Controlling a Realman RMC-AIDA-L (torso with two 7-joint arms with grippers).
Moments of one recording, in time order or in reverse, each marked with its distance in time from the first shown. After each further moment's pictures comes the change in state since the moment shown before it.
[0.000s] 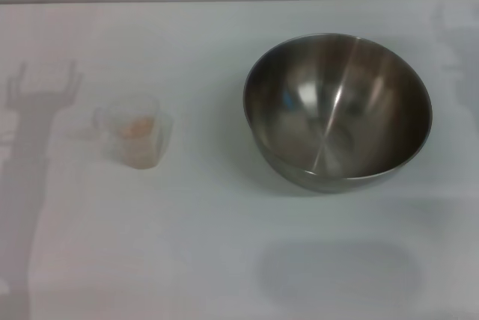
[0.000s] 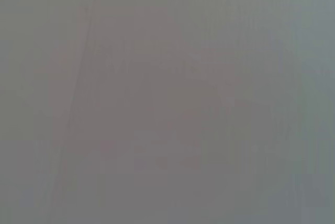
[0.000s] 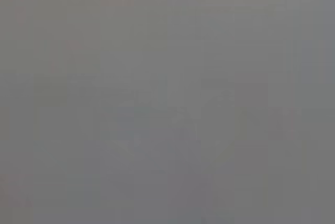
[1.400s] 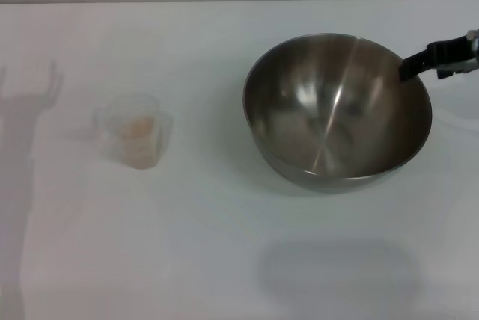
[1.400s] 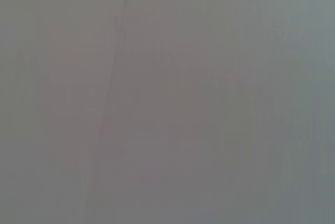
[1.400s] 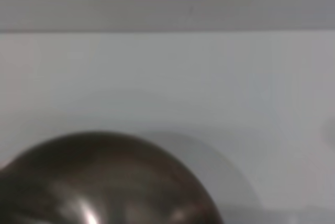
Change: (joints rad) left arm 0.011 0.002 -0.049 0.010 -0.008 0.010 0.001; right arm 0.193 -0.015 0.601 -0.651 -0.101 2.140 -0.131
